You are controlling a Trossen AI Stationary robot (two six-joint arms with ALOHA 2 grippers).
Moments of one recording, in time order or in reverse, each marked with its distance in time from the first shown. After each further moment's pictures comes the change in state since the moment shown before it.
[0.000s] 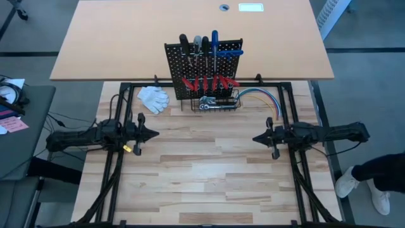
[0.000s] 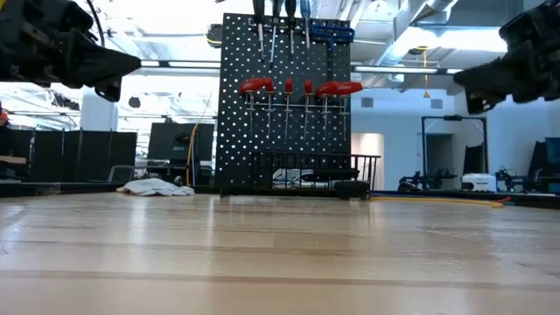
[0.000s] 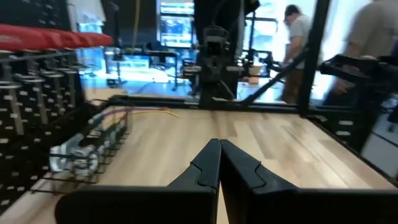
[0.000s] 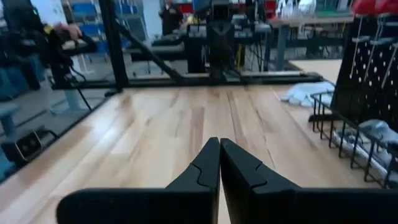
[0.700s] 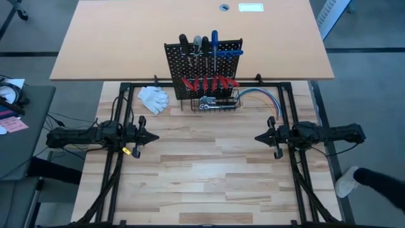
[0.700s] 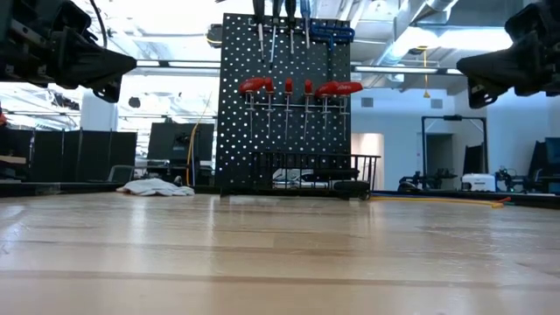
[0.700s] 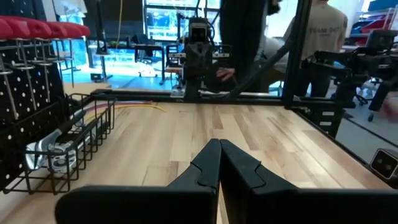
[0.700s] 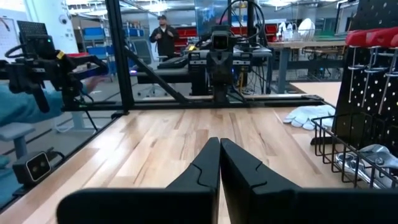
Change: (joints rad) left arm -0.075 0.015 0.000 -0.014 -0.006 0.000; right arm 0.016 -0.101 -0.002 0.004 -0.001 0.000
